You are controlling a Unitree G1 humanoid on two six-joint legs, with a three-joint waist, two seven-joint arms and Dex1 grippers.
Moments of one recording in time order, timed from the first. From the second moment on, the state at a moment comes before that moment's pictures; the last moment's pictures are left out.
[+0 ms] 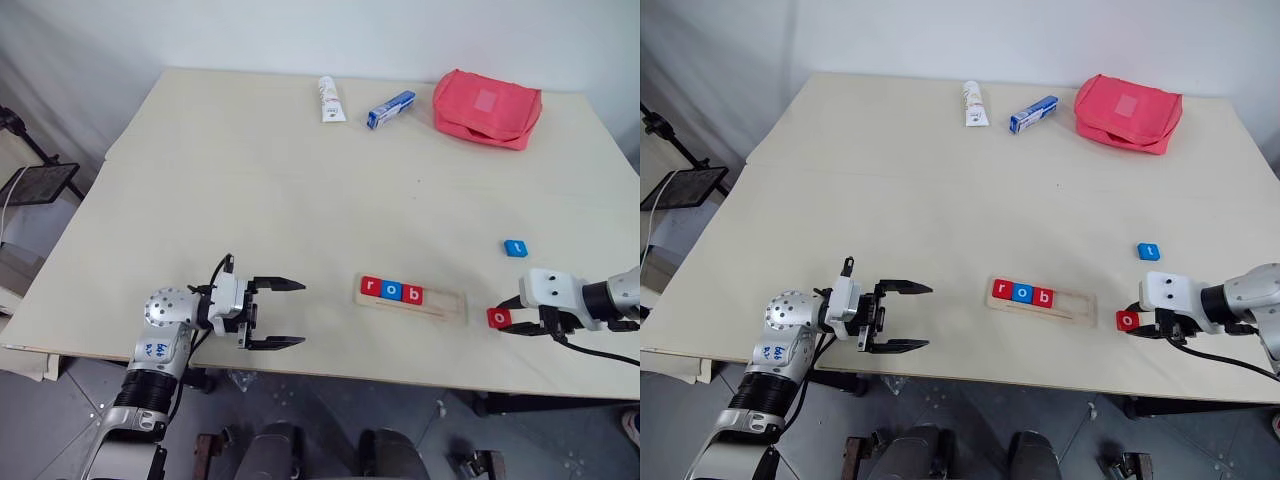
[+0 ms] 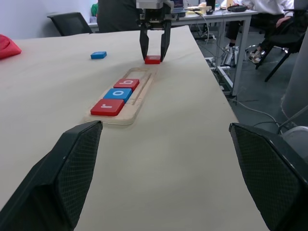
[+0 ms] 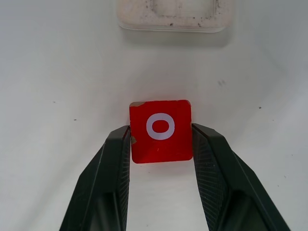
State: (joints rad) left arm -0.38 0.43 -0.03 0.29 -0.39 -0.26 -1.40; right arm -0.36 -1.12 0.08 0.37 0.07 -0.09 1.38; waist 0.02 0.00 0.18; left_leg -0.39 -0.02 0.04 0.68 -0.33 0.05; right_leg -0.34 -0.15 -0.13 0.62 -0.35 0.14
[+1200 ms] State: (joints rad) left arm -0.38 0.40 -0.04 0.31 -0.39 -0.27 -1.35; right arm -0.56 -0.96 0.24 0.01 0.09 0.46 1.30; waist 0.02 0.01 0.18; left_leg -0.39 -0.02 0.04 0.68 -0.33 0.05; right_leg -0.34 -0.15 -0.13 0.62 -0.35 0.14
